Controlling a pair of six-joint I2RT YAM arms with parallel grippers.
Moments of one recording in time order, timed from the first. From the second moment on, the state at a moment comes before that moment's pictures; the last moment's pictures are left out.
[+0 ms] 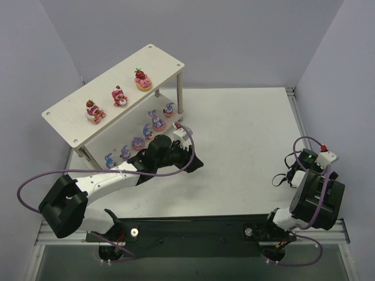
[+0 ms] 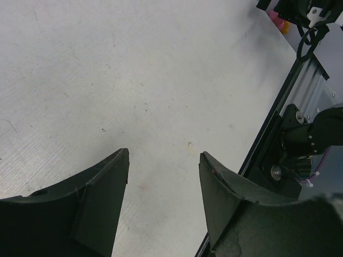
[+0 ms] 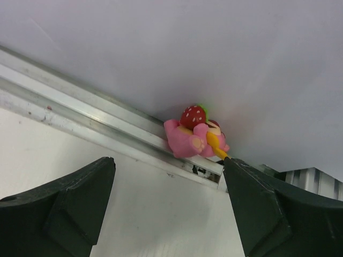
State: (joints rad) left arm -0.80 1.35 0.76 0.20 0.27 -0.44; right arm -0.49 1.41 0.36 0.37 0.81 0.13
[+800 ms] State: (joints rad) left arm -0.72 1.45 0.76 0.23 0.33 -0.44; right arm -0.74 1.61 0.34 0.68 0.62 0.17
